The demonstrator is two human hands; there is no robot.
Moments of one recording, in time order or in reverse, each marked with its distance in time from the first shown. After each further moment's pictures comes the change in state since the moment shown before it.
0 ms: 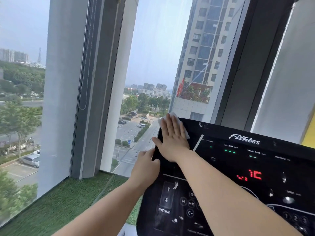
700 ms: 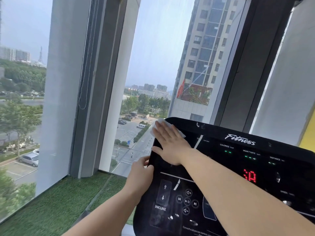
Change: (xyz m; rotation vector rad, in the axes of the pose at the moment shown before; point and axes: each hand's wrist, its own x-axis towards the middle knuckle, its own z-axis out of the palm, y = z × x) left_hand -0.011 -0.023 0.008 -0.281 0.023 -0.124; right_hand -0.012 0.016 -0.007 -0.218 -0.133 -0.273
